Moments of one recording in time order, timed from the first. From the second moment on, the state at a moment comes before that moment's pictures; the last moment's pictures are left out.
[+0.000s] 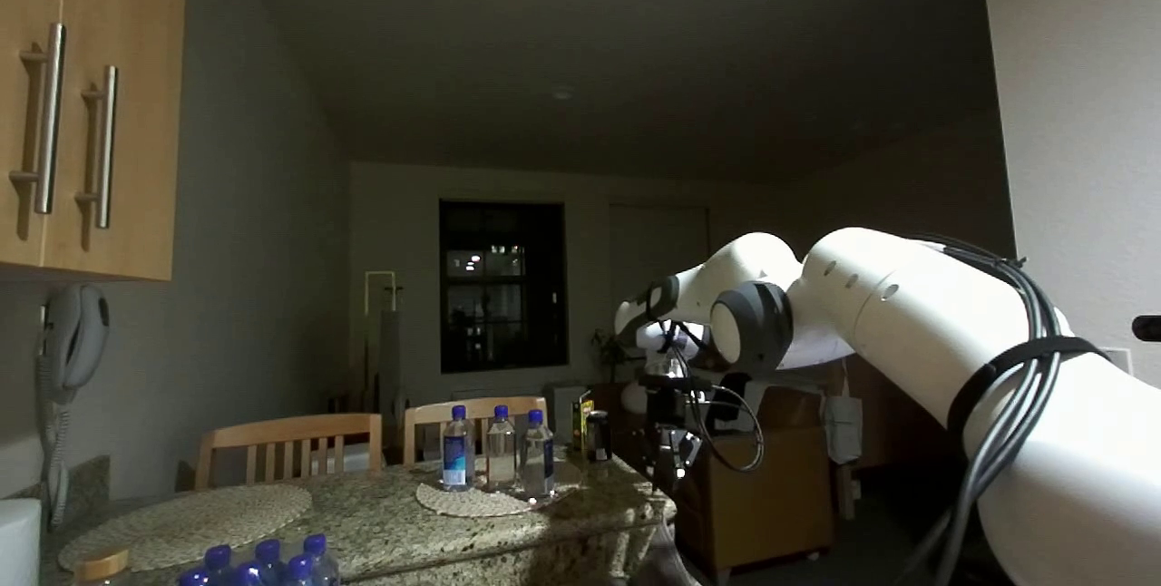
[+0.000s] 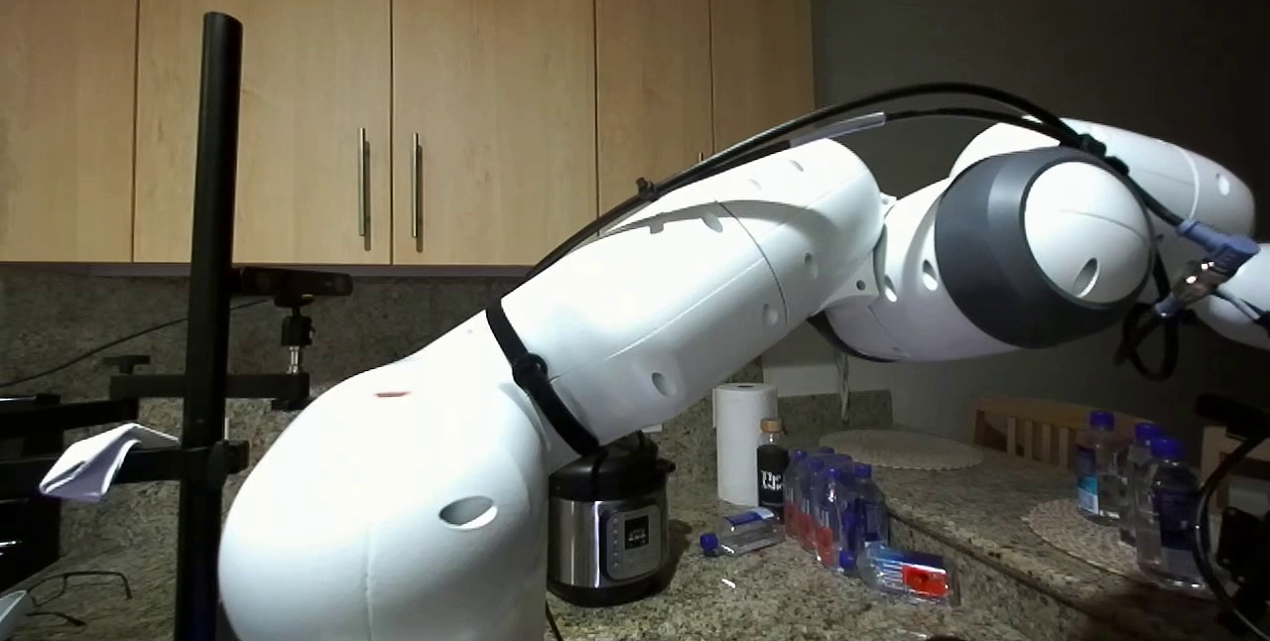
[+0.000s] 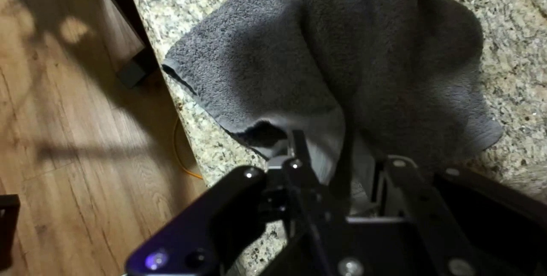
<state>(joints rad) -0.42 1.02 -0.16 -0.84 0.36 1.34 0.23</state>
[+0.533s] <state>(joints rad) -0.42 1.09 -0.16 -0.71 0.32 1.33 0.17</state>
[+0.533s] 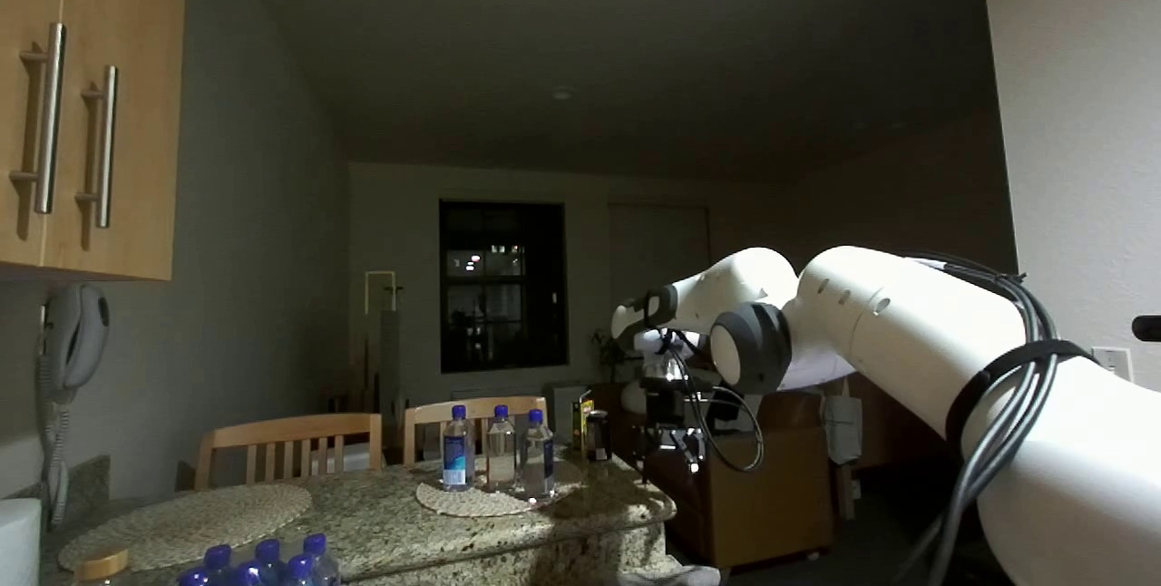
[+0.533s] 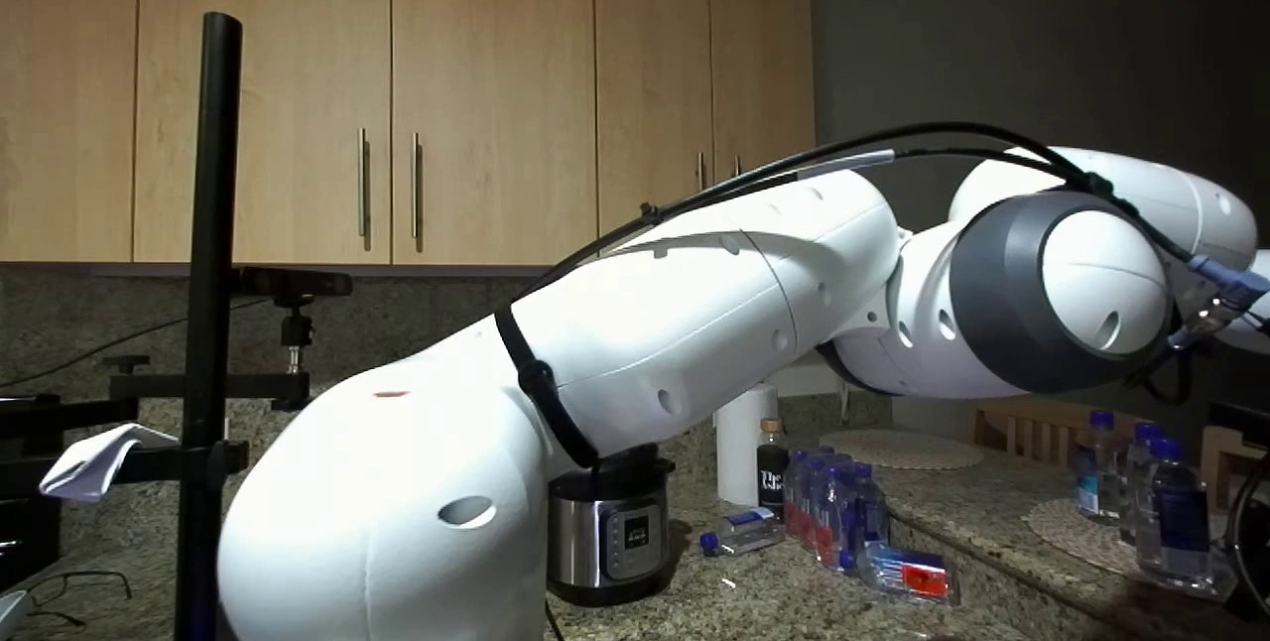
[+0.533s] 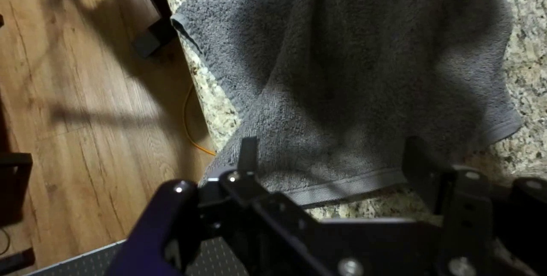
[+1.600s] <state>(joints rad) -0.08 0.95 -0.22 -0.66 0.29 1.75 0.22</state>
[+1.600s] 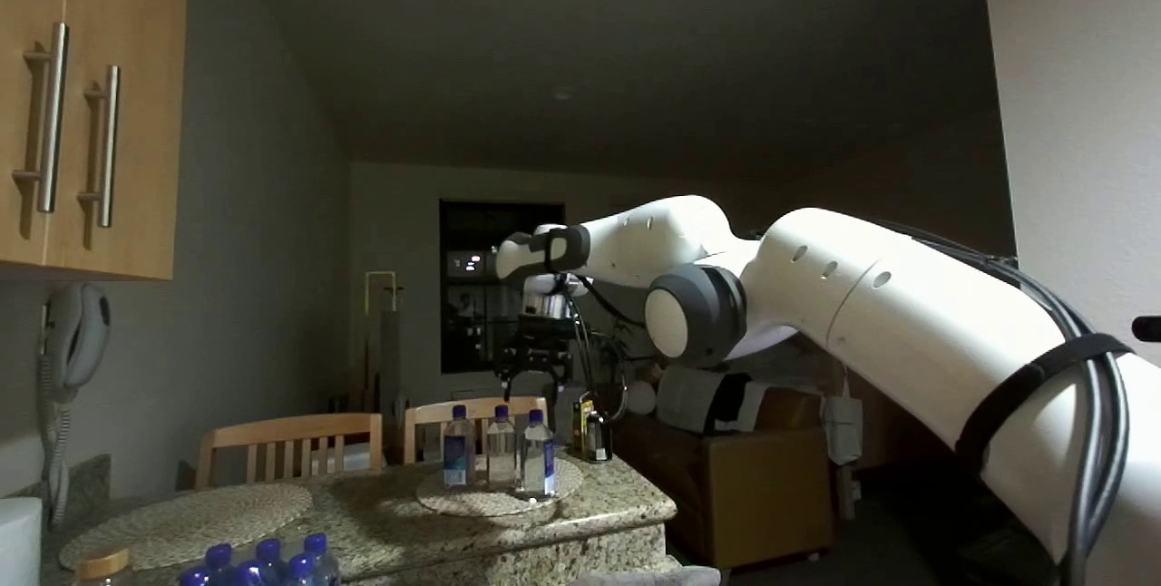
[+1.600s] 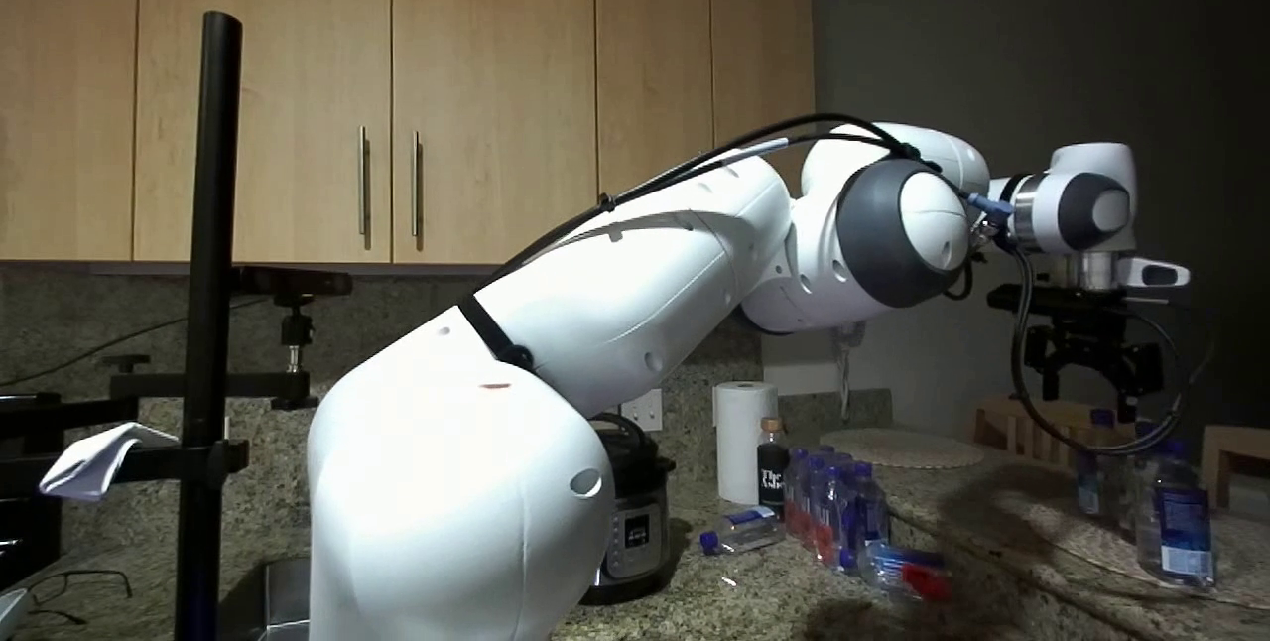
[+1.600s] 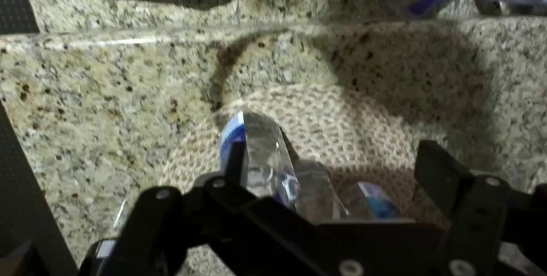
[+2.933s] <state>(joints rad) 0.32 0.47 -0.37 -1.42 -0.11 2.17 0.82</state>
